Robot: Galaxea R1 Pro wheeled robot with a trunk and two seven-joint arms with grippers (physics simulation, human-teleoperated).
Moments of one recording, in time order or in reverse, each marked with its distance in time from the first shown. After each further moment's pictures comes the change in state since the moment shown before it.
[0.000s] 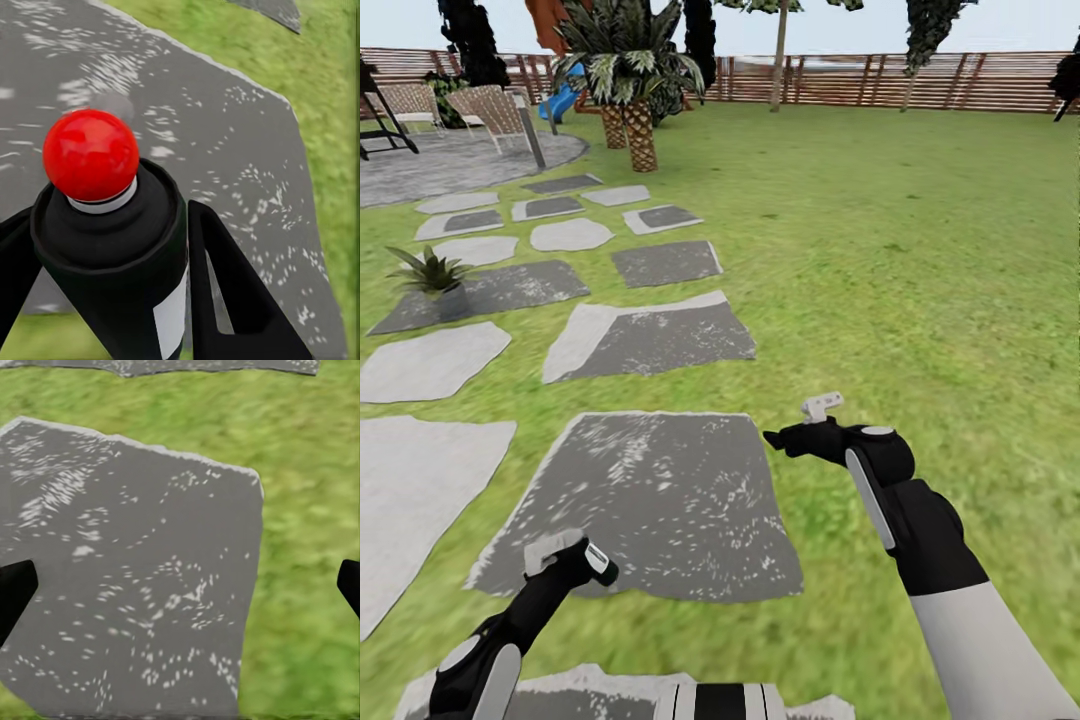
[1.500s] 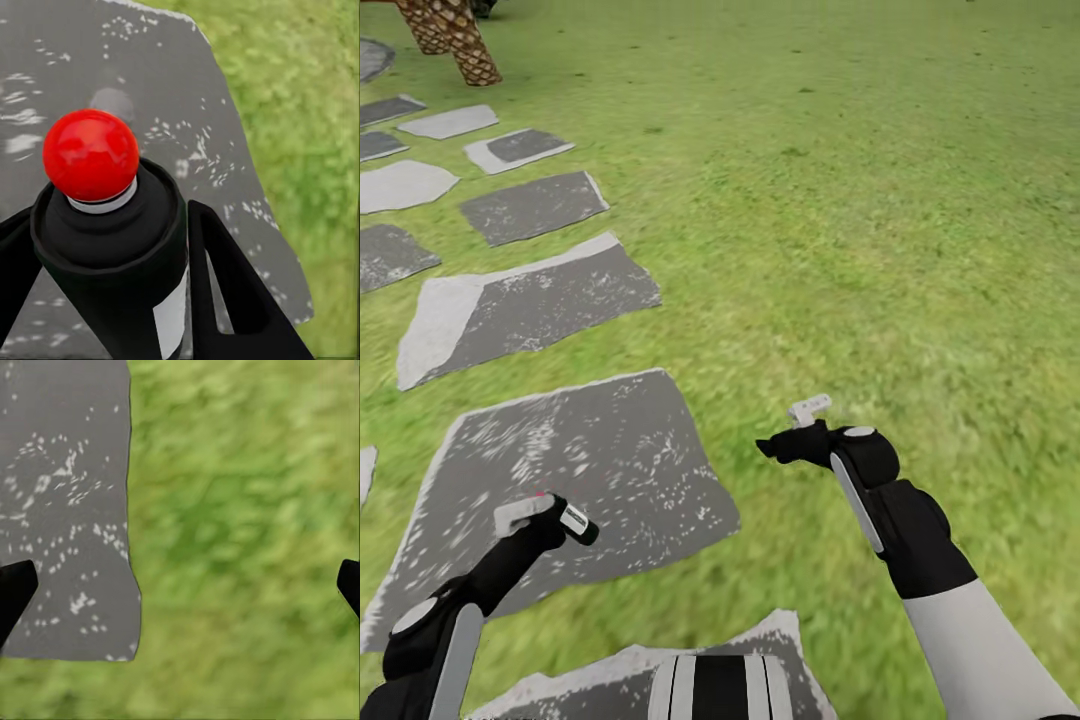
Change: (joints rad) left arm -0.094 0.003 0.173 -0.096 -0.123 0.124 -0.216; right arm -0.008 0.005 0.082 -0.006 0.036 0.047 -0.037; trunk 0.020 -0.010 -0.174
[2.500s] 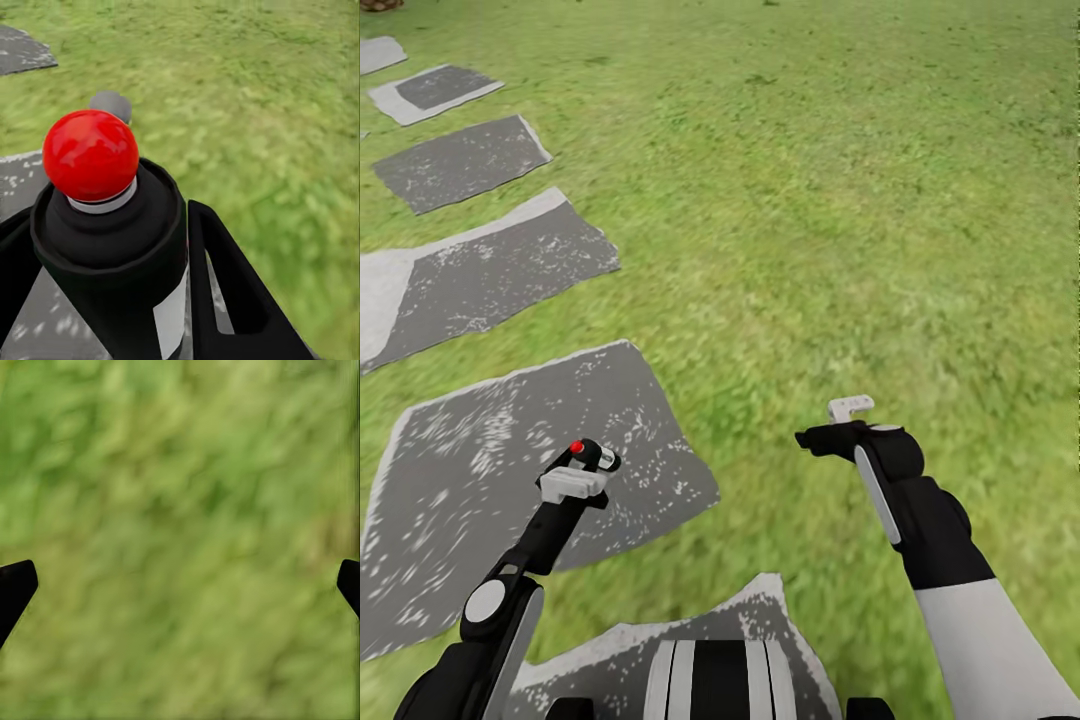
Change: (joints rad) left arm -0.045 0.051 -0.313 0.032 -0.184 -0.558 0.146; right arm -0.001 -0.014 -0.128 0.027 -0.006 0.037 -0.168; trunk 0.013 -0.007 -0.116
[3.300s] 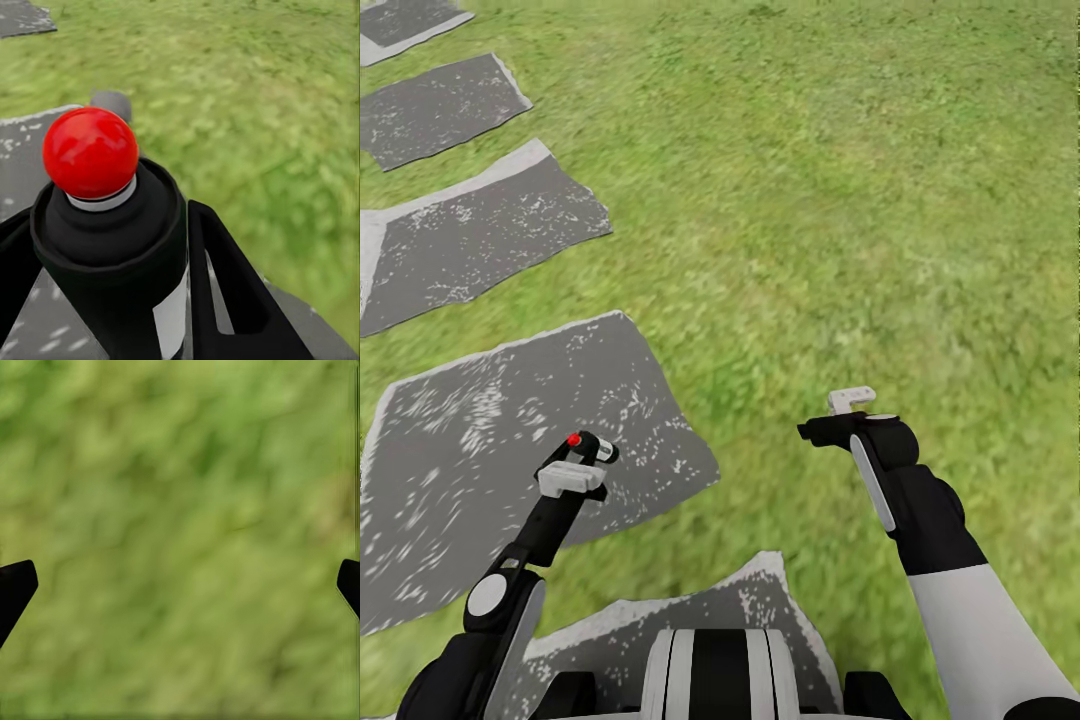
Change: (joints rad) left arm -0.025 -0.001 0.004 0.021 0.001 -0.049 0.006; right arm -0.041 0.012 0.007 0.020 -0.004 0.020 -0.064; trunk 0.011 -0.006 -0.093
